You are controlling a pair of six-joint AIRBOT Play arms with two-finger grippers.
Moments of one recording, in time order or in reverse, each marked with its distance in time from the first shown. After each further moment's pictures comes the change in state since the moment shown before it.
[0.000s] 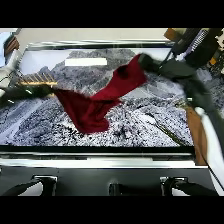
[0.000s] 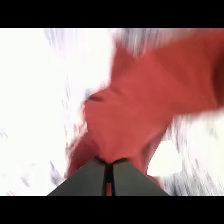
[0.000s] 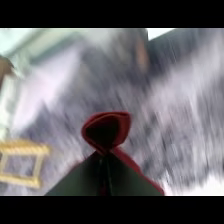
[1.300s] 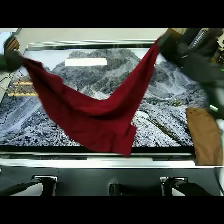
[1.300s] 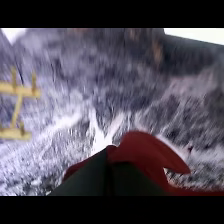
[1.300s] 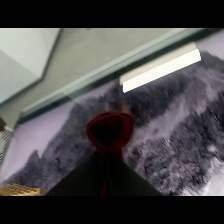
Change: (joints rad) left arm -0.062 -0.106 0.447 0.473 -0.107 -0.344; right arm 0.000 0.122 0.000 -0.501 0.007 0.560
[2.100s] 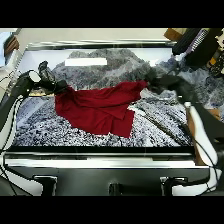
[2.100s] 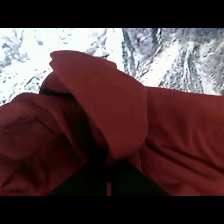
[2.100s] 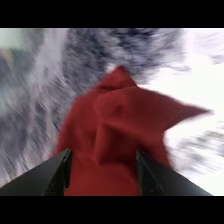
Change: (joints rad) left arm -0.092 -0.484 -0.016 -0.008 0.117 -0.050; right arm -0.141 -0.362 0.000 0.151 -0.171 0.039
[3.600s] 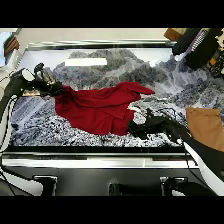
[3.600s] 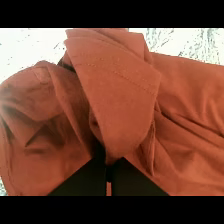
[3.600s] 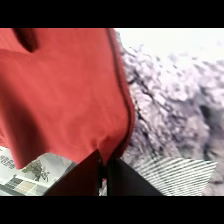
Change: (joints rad) left arm 0.040 0.037 0.000 0.001 -0.135 0.004; right arm 0.261 0.237 -0.724 0.395 -0.090 -0.329
